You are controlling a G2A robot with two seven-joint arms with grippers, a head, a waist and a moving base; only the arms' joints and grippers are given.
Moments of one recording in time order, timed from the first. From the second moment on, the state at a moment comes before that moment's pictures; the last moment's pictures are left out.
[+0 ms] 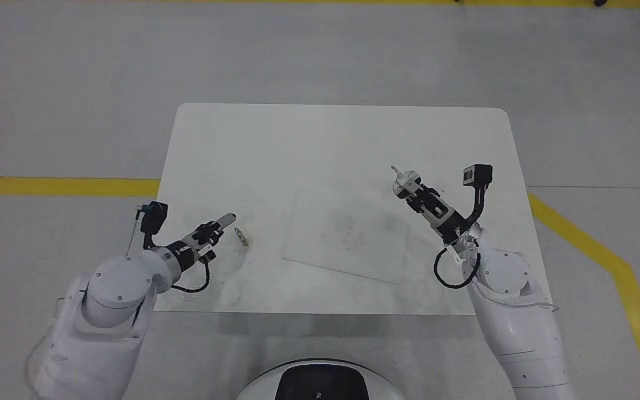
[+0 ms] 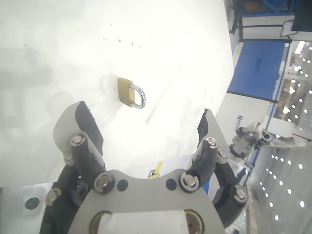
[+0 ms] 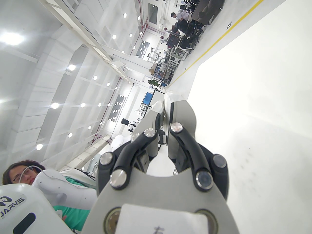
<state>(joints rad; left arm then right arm) 1.52 -1.14 -1.54 -1.96 0.27 0.60 -0.74 -1.36 -1.15 1.46 -1.57 0.19 -0.44 0.58</state>
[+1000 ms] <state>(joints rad) 1.27 -1.14 -1.28 -1.89 0.58 0.85 -0.79 -1.36 -1.15 1.46 -1.57 0.19 -0.44 0.58</state>
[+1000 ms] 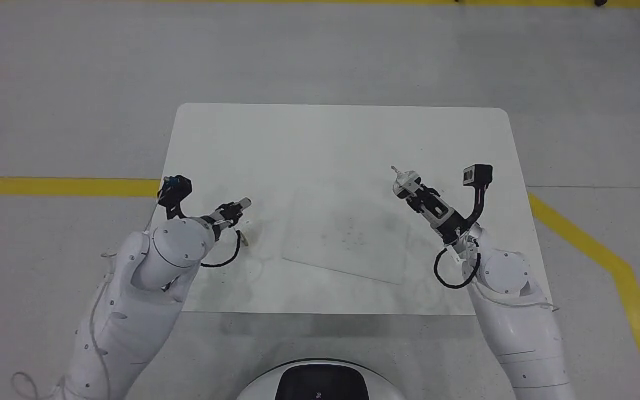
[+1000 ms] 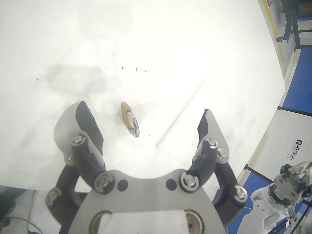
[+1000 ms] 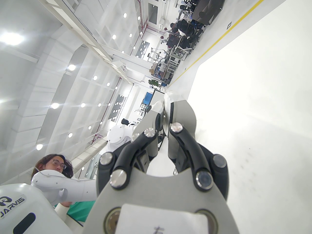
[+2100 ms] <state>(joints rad) 1.24 -1.12 -1.13 -1.85 0.97 0.89 -0.93 -1.36 -1.15 1.46 -1.57 0.19 -0.44 0.58</state>
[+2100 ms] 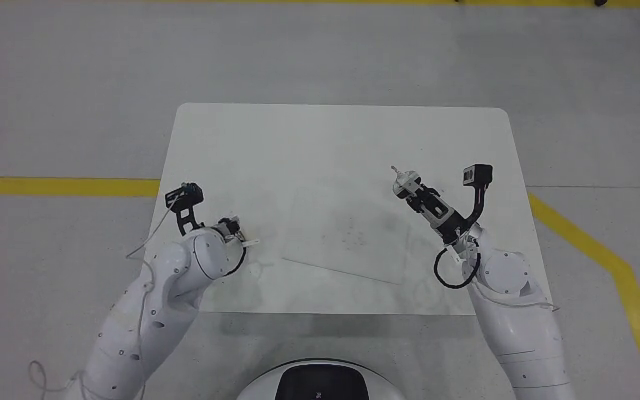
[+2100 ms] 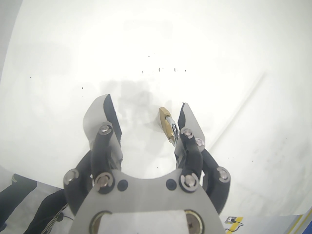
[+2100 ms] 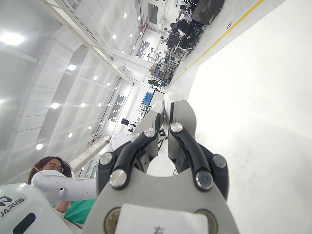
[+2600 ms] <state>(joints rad) 1.25 -1.12 -1.11 -1.83 1.01 0.88 -0.94 -1.36 -1.15 1.46 -1.57 0.19 -0.44 0.58</state>
